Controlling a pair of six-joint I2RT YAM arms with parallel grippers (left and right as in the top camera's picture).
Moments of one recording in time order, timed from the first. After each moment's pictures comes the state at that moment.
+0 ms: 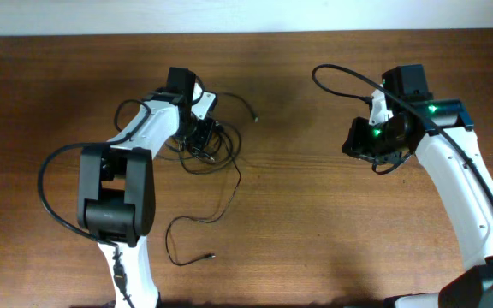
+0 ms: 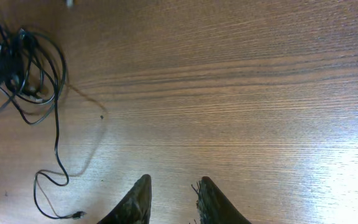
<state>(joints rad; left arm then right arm) -0.15 2.12 1.48 -0.66 0.15 0.18 0.11 1.58 1.39 -1.10 -0.28 0.35</state>
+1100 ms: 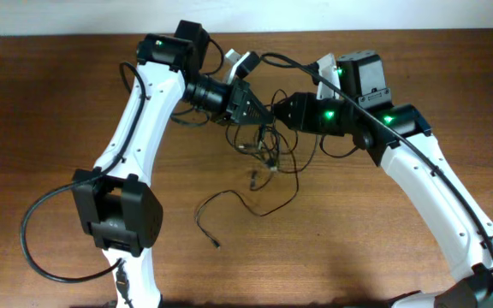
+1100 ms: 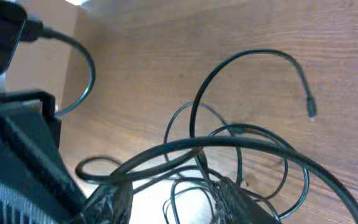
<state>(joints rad) -0.25 2.07 2.04 -1.47 1.13 0.16 0.33 1.58 1.39 -0.60 -0.50 0.52</state>
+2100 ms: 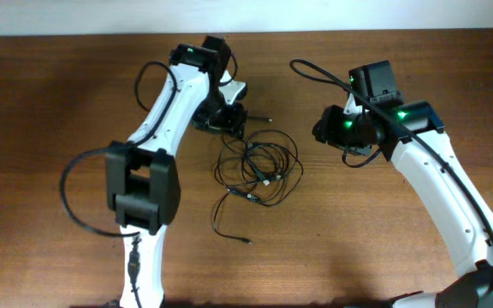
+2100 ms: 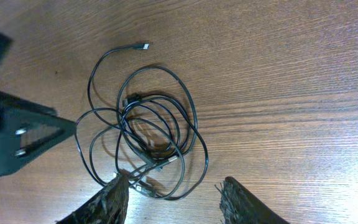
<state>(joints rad) -0.29 2.27 2.05 -1.37 0.25 0.08 0.26 1.58 1.39 -0.91 -0.22 0.58</state>
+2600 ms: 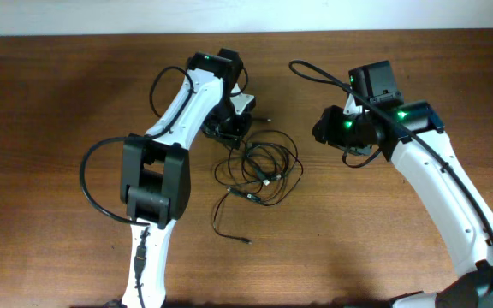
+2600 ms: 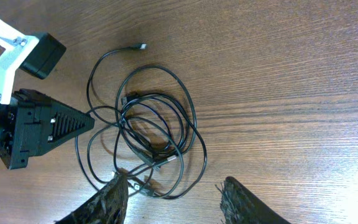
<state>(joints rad) -0.33 2.35 2.05 -1.37 0.25 0.06 0.26 1.58 1.39 -0.91 -0.22 0.56</state>
